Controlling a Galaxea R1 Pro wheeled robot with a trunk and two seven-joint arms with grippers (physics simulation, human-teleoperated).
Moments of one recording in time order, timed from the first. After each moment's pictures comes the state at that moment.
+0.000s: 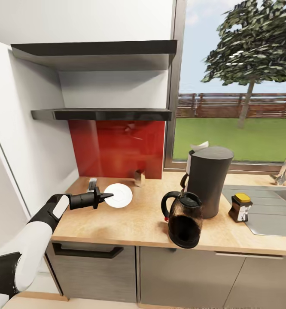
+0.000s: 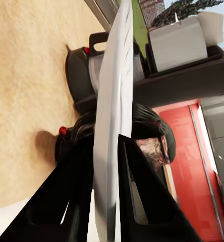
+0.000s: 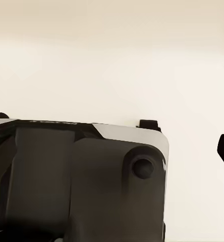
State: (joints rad) left arm -0.97 0.14 0.19 -0.47 0.41 1.01 -0.85; right arm -0.21 -0.04 0.62 -0.05 -0.63 -0.08 0.15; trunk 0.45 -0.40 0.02
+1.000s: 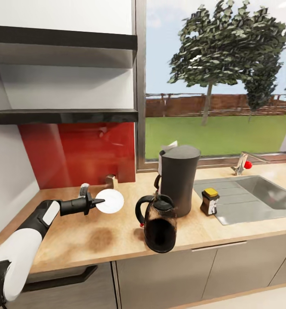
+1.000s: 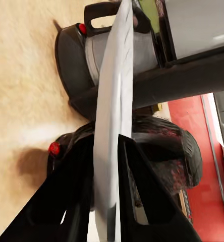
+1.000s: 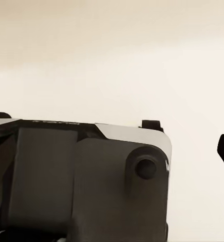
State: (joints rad) left arm -0.92 0.20 0.20 -0.48 0.41 1.00 -0.85; right arm -0.21 -0.04 0.62 -0.05 -0.63 -0.08 0.15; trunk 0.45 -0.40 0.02
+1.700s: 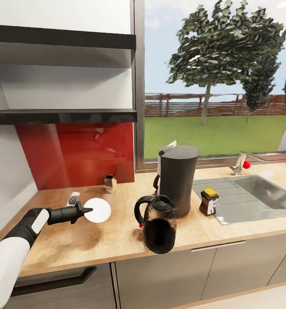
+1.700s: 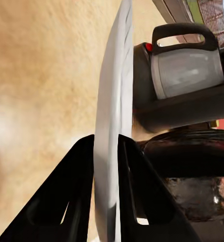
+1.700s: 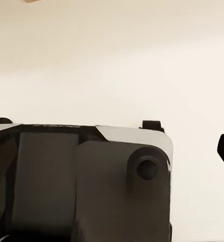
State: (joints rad) left arm -0.87 0.27 0.20 -0.48 0.41 0.92 -0.73; right arm -0.21 -0.04 0.59 -0.05 -0.63 -0.08 0.15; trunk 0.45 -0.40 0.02
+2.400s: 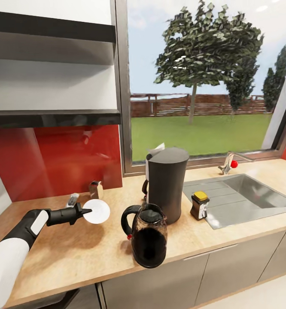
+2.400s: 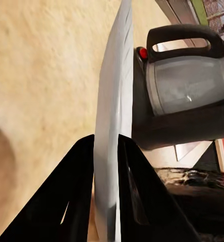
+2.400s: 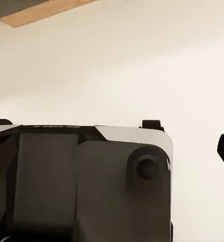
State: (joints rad) left arm -0.86 0.28 0.20 -0.47 0.41 0.91 -0.72; right arm -0.21 -0.04 0.58 -0.05 -0.63 -0.08 0.15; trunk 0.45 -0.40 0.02
